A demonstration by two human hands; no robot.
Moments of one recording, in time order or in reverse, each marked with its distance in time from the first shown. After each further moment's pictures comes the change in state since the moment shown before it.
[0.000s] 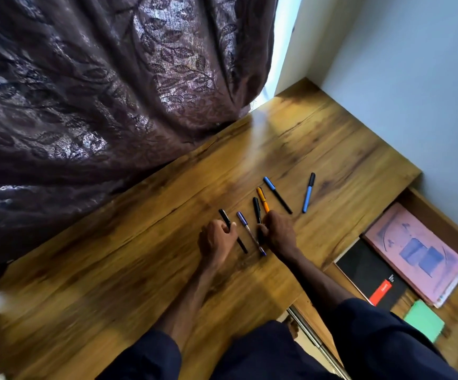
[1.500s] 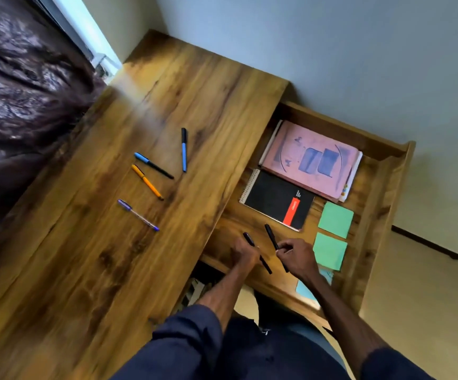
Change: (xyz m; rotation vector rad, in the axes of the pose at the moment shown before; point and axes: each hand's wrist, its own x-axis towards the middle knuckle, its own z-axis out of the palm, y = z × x) left_hand -0.210 0.115 0.274 0.082 -0.618 -0.155; right_hand -0.224 0.295 -0.050 0.365 0.021 0.610
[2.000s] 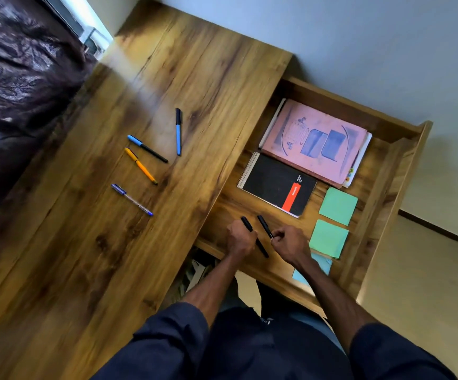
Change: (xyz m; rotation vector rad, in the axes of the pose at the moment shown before) left_hand 0.003 -0.008 -0.003 0.112 0.078 0.205; right_hand 0.018 0.012 0.011 -0.120 -0.106 -0.032
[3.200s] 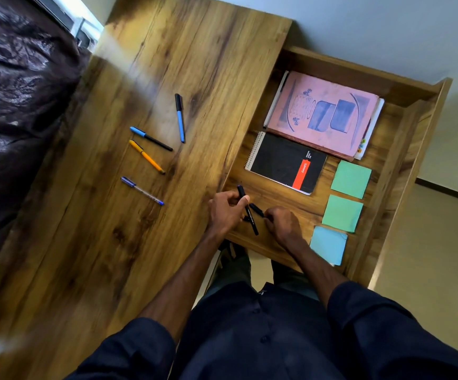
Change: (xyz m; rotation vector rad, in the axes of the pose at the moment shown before) left_hand -0.029 0.004 -0.093 -0.117 0.056 0.317; right_hand 0.010 -0.016 0.050 -0.134 0.014 -0.226
